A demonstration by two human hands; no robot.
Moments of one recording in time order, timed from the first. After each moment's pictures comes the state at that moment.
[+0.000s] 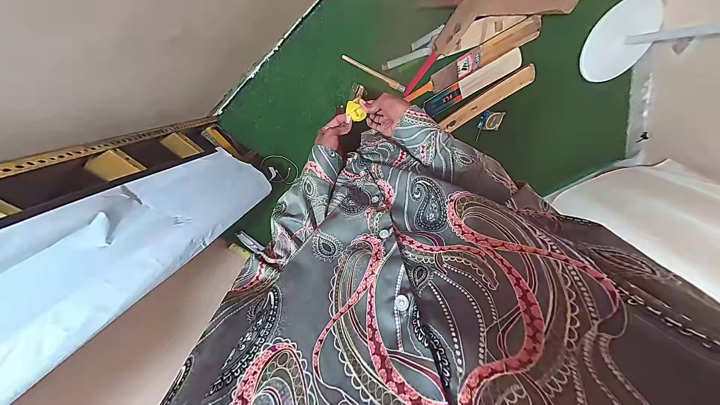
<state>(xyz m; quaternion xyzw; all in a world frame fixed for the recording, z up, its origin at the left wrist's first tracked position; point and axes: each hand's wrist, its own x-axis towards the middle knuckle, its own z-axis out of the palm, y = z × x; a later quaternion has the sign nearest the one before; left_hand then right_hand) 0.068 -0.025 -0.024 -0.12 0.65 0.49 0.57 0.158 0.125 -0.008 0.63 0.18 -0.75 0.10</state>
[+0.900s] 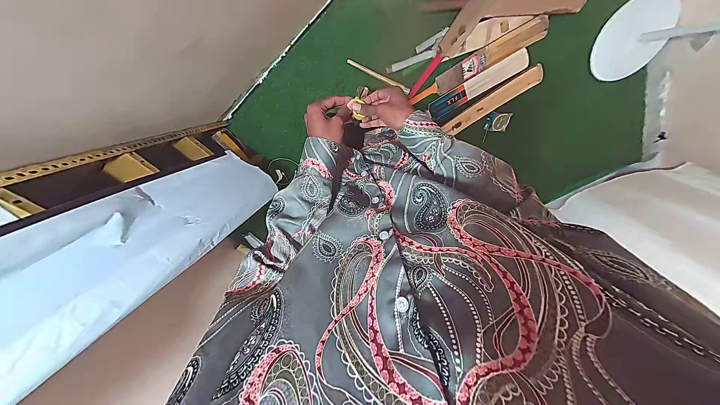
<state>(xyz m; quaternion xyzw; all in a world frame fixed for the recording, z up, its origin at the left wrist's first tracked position) 0.037 0.005 0.022 0.21 0.79 0.36 0.44 0.163 0.127 0.010 0.51 0.42 -0.75 0.08</state>
